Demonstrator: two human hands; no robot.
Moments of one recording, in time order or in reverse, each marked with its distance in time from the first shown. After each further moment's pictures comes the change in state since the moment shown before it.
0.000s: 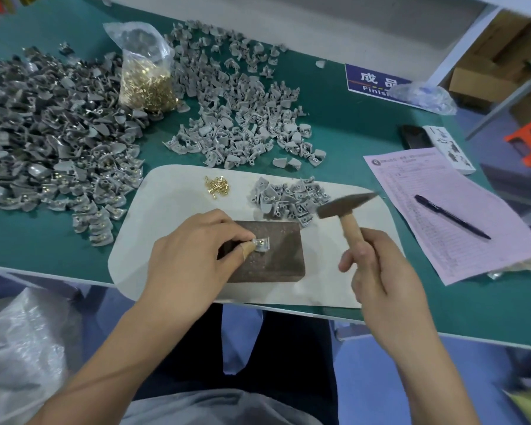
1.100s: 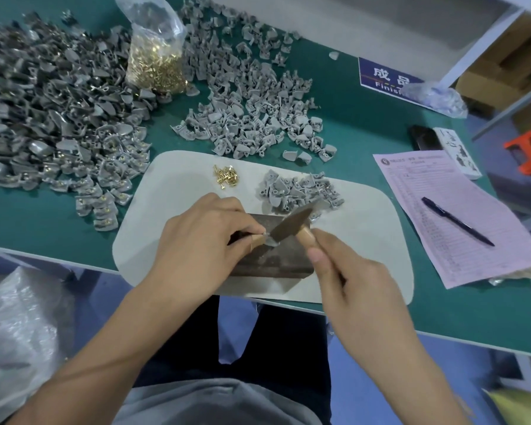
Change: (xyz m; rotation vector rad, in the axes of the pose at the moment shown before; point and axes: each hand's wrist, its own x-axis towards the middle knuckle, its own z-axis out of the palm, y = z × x) left_hand 0.011 -0.003 -0.005 0.006 -0.020 0.093; right_hand -0.007 -0.047 0.021 -0.284 -0.082 -0.139
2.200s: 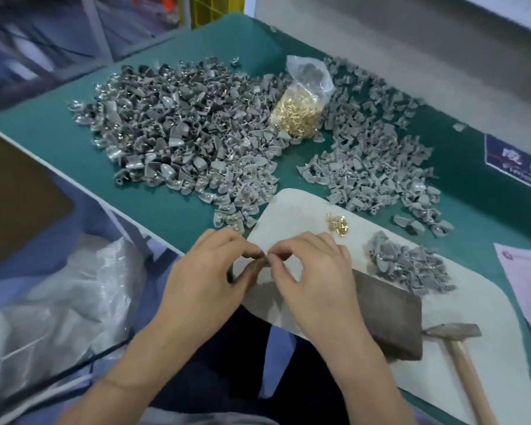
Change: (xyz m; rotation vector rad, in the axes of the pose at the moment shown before) left_hand -0.069 -0.085 -0.043 -0.046 0.330 -0.248; right_hand 0.069 -0.105 0.120 -0.001 -0.152 -0.398
